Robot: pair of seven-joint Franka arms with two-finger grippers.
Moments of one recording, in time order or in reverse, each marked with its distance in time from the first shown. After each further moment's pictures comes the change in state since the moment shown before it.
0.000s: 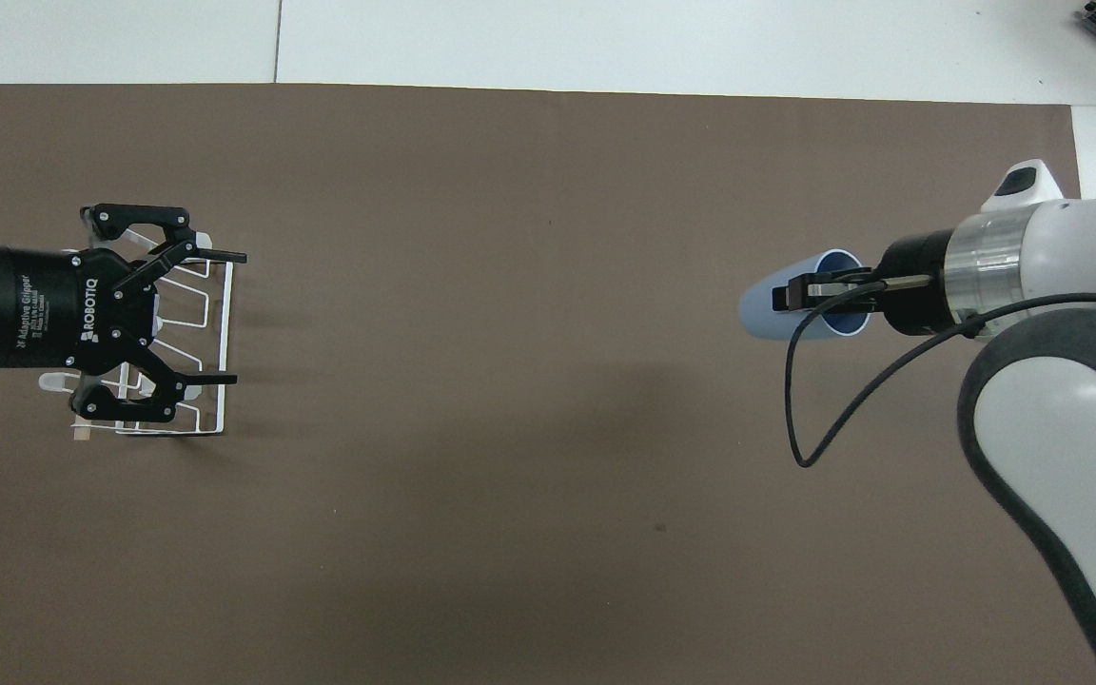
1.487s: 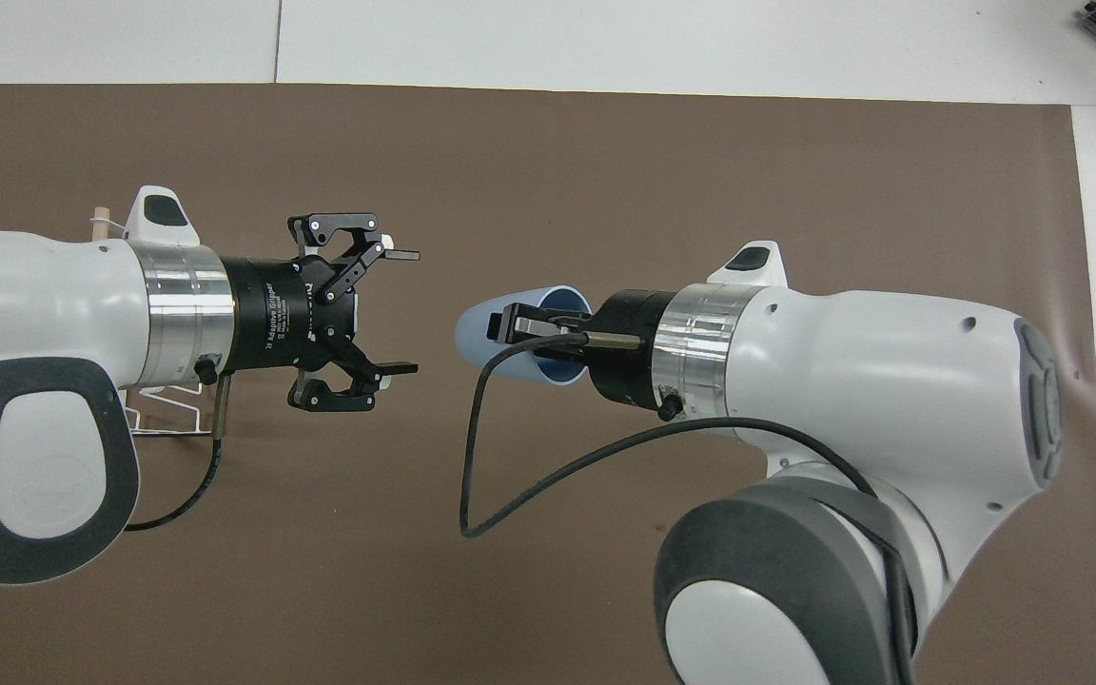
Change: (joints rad) left arm -0.274 0.057 -0.004 -0.070 -0.031 0.338 -0.154; right arm 0.387 -0.002 0.004 -0.004 0.273 0.367 0.343
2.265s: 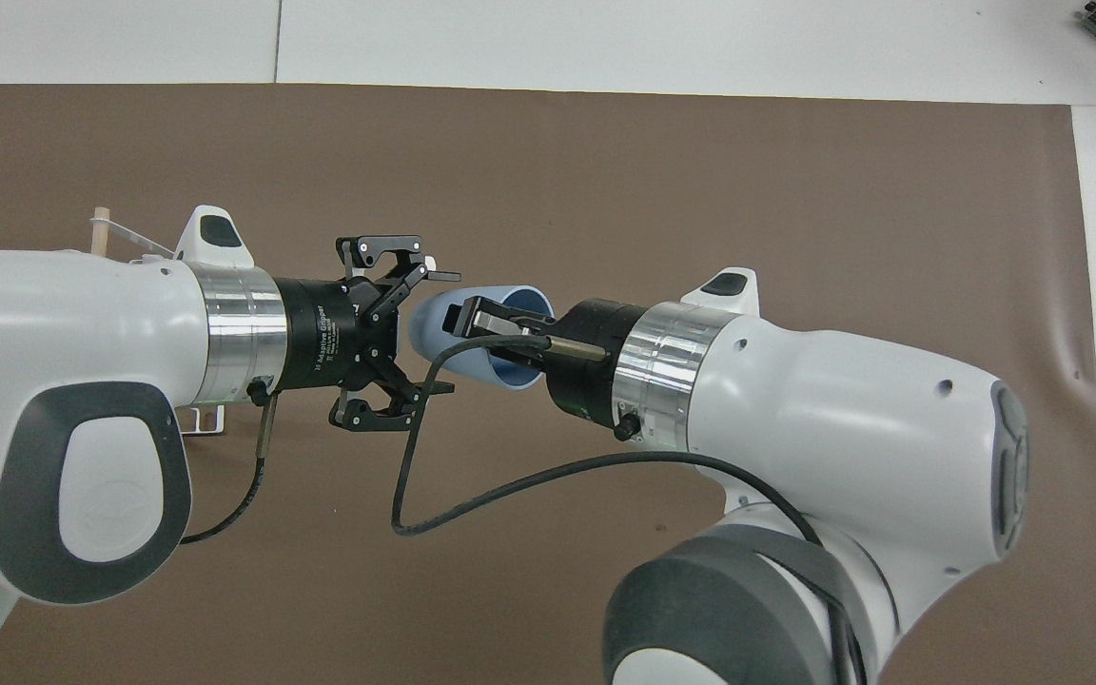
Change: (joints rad) left arm -0.058 0.001 -0.001 -0.015 0.000 0.028 -0.019; right arm 0.017 -0.004 0.044 0.000 0.028 0.125 0.120
